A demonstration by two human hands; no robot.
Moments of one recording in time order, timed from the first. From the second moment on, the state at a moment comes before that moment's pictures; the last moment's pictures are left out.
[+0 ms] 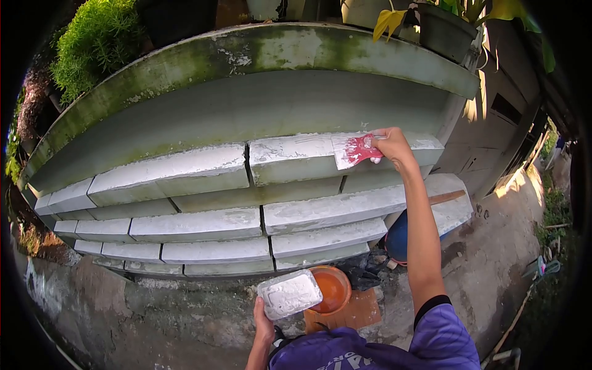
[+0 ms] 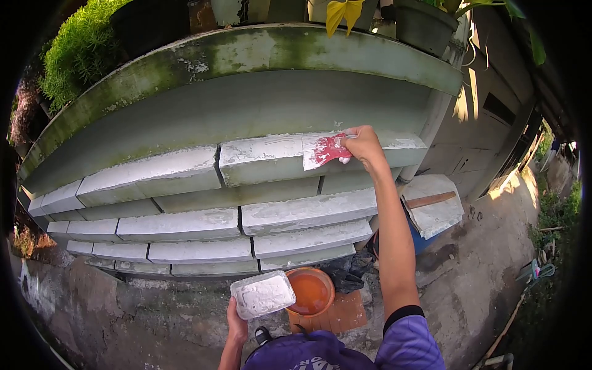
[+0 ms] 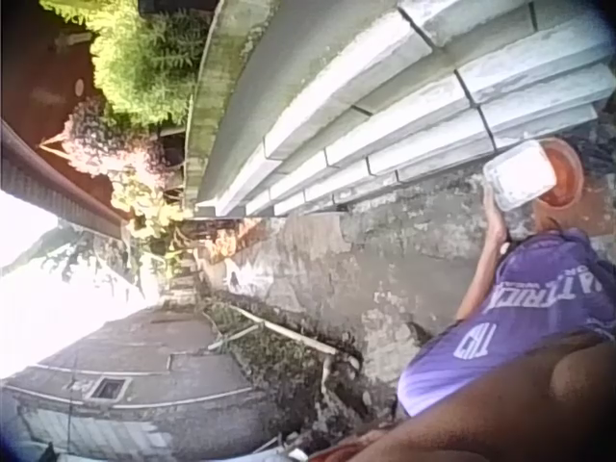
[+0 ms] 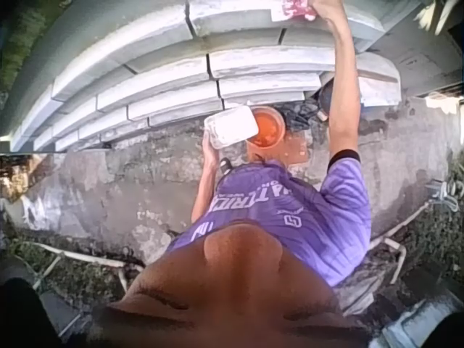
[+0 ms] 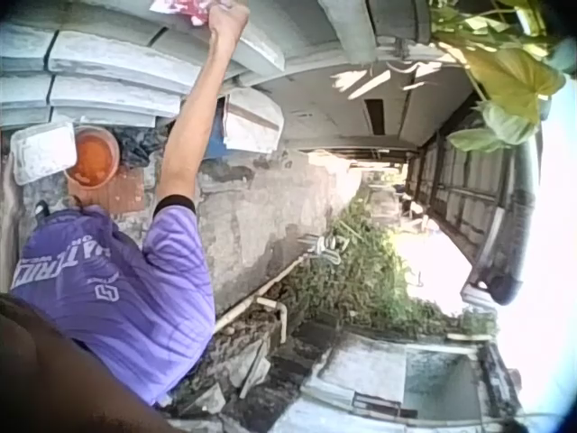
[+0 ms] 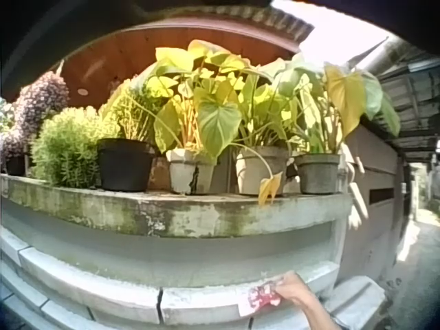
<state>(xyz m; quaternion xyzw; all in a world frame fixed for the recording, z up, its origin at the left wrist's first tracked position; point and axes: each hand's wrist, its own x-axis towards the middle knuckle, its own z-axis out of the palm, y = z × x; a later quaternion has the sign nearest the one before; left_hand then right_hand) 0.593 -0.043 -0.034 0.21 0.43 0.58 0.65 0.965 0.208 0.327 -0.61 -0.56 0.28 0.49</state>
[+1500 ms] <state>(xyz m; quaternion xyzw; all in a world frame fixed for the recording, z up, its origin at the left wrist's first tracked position) 0.580 -0.046 -0.025 0.19 0.44 0.61 0.63 0.849 0.170 0.293 -0.40 -0.75 -0.41 0.33</state>
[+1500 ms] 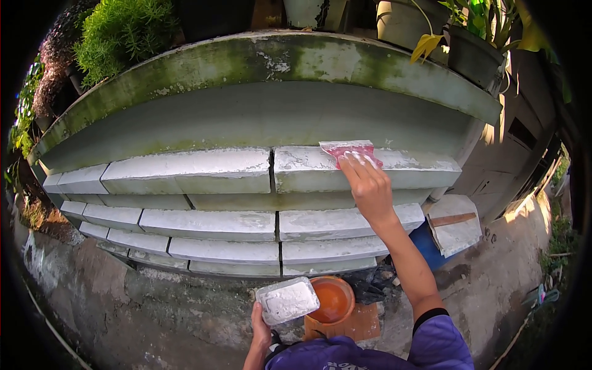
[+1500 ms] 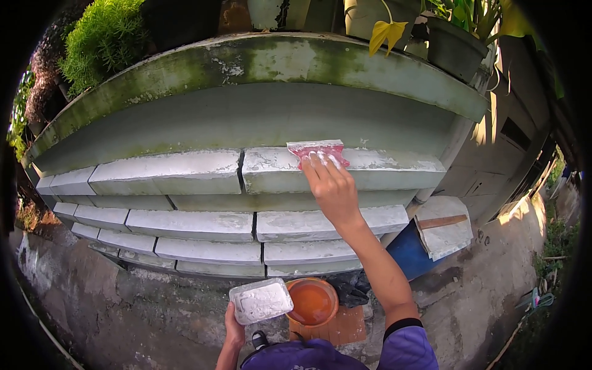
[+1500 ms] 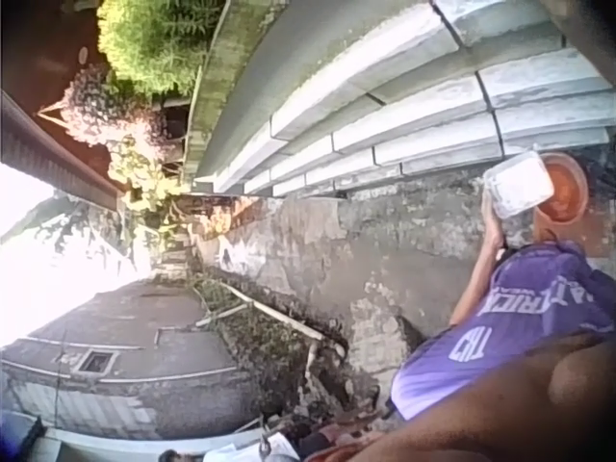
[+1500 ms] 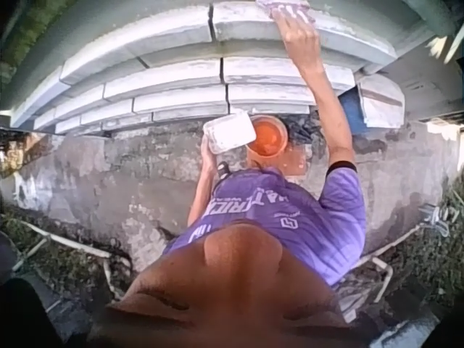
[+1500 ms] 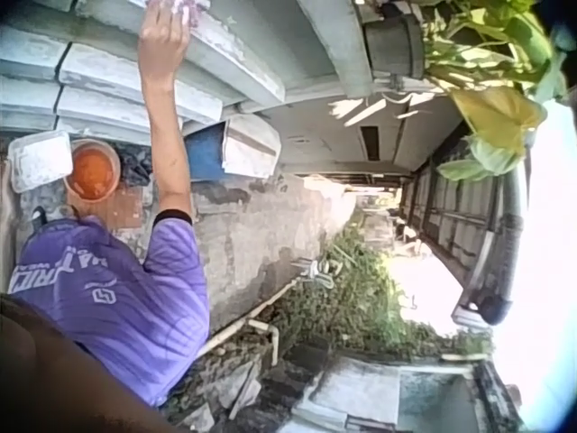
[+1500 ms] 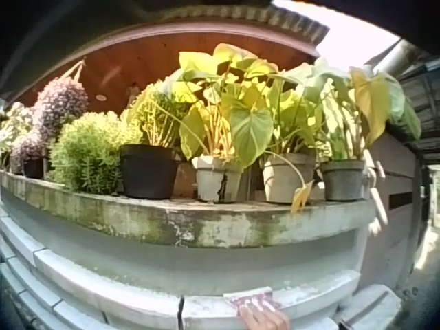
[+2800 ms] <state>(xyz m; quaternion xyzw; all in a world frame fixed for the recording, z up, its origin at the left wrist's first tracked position) 0.584 -0.047 -0.025 0.22 0.44 0.58 0.65 0.910 0.139 0.282 -0.42 -0.69 -0.30 0.50</state>
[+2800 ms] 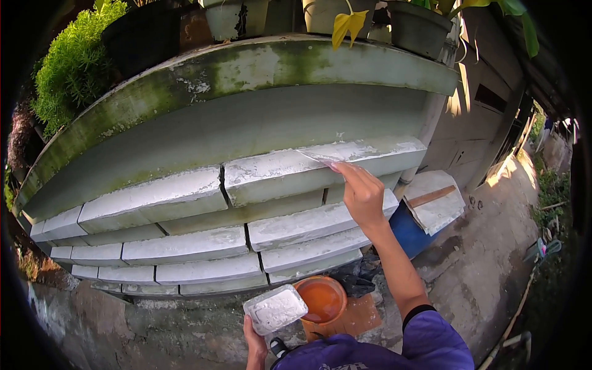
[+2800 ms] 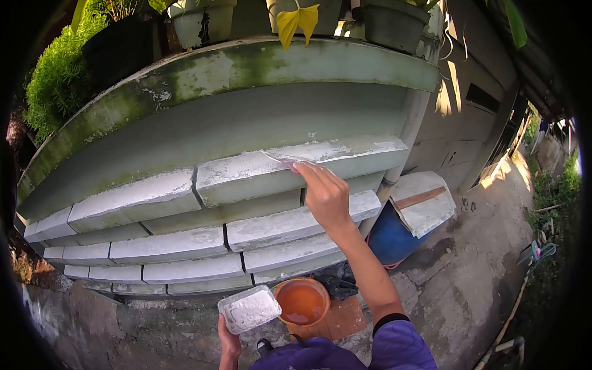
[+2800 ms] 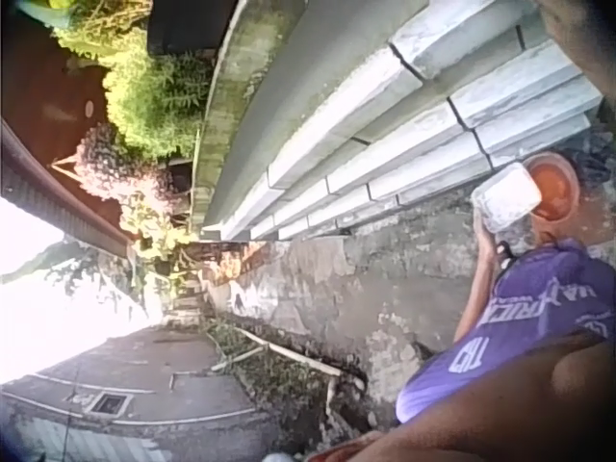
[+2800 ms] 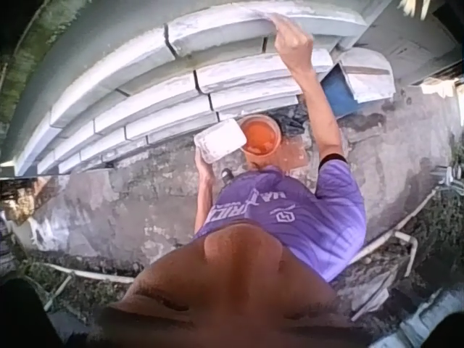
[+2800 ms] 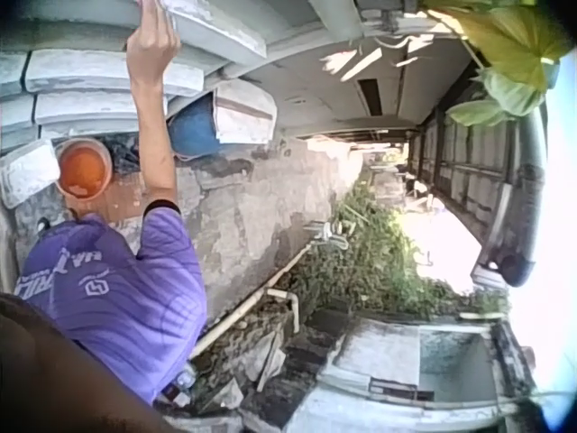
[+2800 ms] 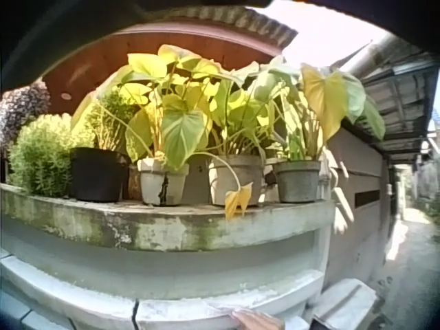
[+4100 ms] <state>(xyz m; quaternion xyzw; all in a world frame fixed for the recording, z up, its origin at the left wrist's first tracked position) 0.748 -0.029 -0.030 0.20 0.45 0.57 0.66 1.100 0.135 0.355 -0.42 -0.70 -0.41 0.40</state>
